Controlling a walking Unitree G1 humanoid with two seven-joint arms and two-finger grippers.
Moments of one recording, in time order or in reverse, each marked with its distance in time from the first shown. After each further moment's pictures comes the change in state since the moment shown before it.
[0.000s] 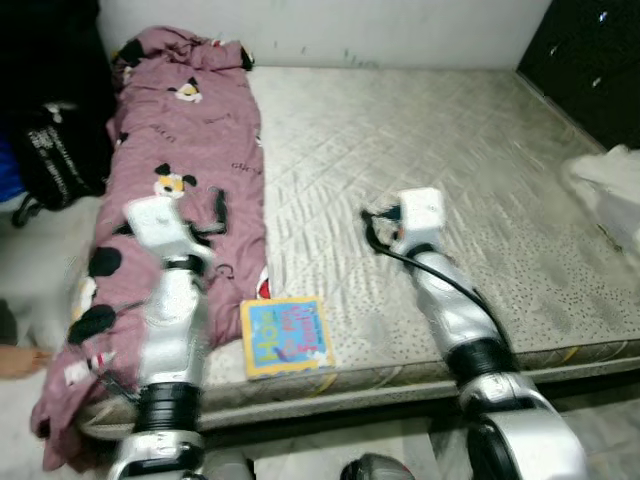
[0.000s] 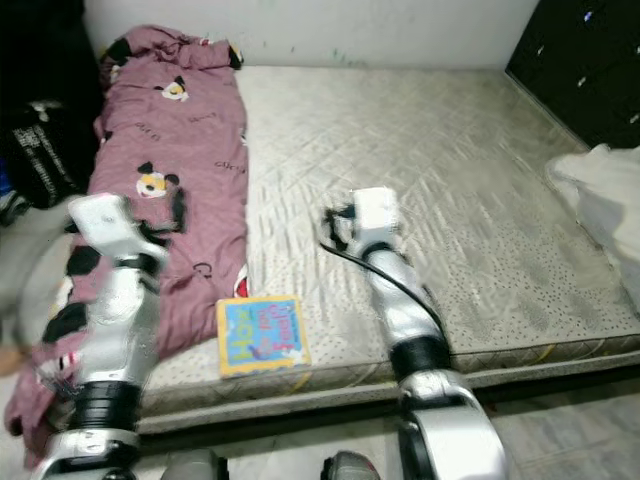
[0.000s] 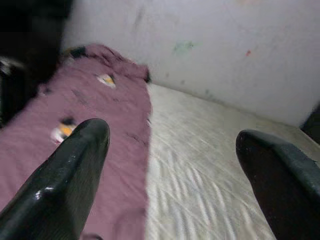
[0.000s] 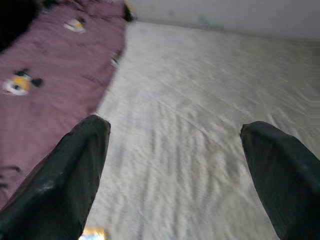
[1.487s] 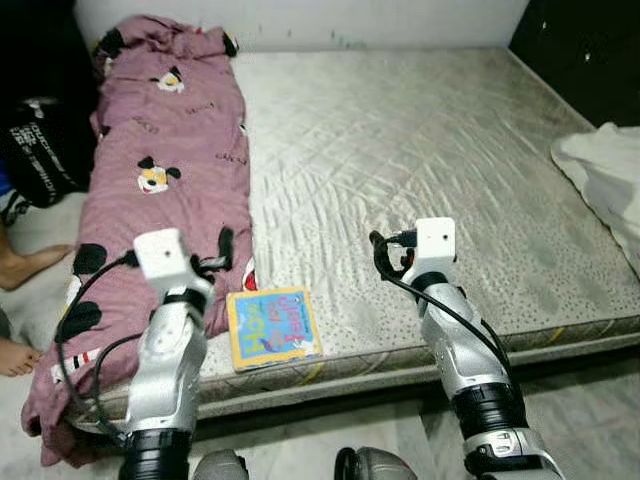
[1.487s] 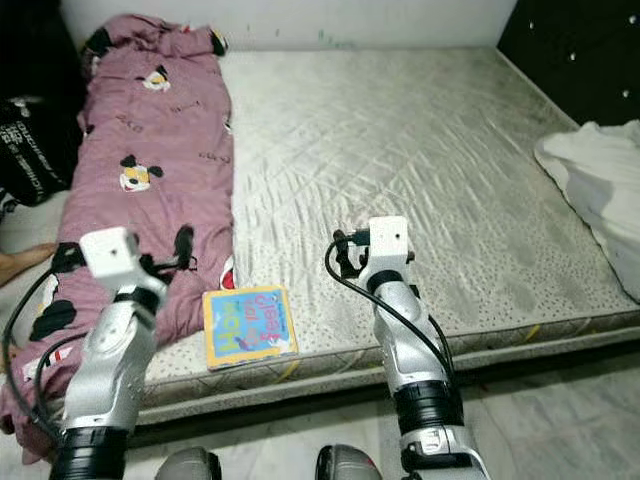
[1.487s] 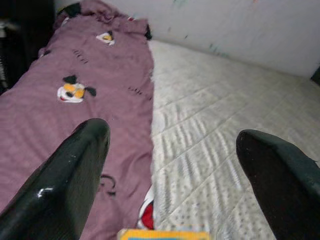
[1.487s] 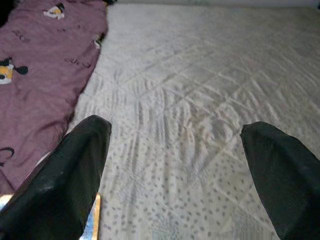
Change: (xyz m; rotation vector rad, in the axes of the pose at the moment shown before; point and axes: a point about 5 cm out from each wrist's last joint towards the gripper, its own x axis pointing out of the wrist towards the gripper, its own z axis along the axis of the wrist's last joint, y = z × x) left arm -0.036 0.016 -0.015 0.041 0.125 0.025; right arm -0.029 0.005 -0.012 0.041 0.023 -0.027
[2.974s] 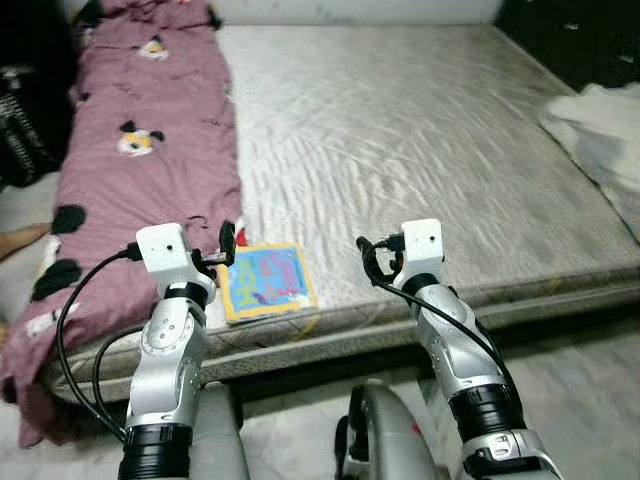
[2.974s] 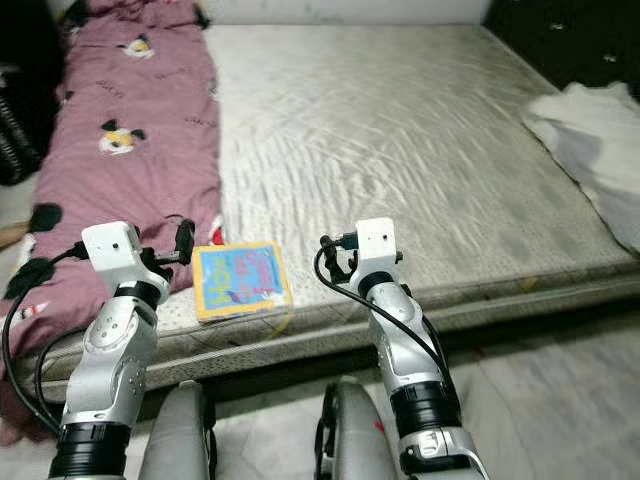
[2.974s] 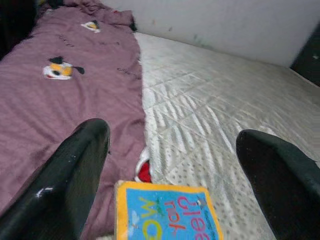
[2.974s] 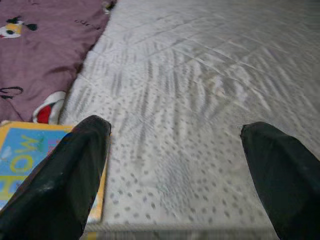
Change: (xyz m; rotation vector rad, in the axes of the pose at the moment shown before) left arm 0.005 -0.007 0.008 0.021 -0.029 -0.018; right arm 0.000 0.010 0.002 -0.029 0.015 0.080
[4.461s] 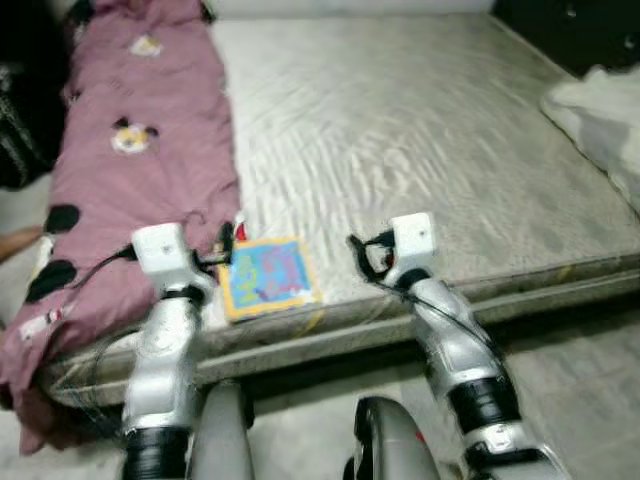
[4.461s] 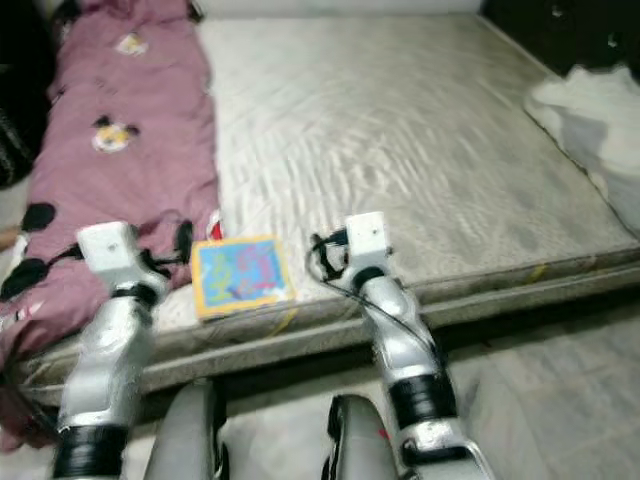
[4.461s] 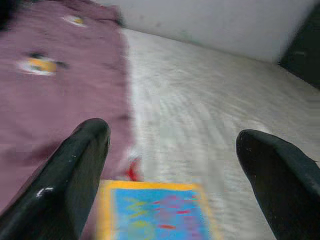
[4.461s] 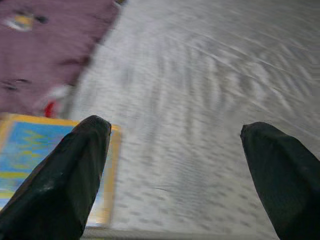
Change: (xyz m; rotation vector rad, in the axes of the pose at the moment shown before) left arm 0.001 -0.012 0.001 -0.029 -0.013 -0.064; right arm 0.004 -0.002 0.000 -0.032 0.016 0.027
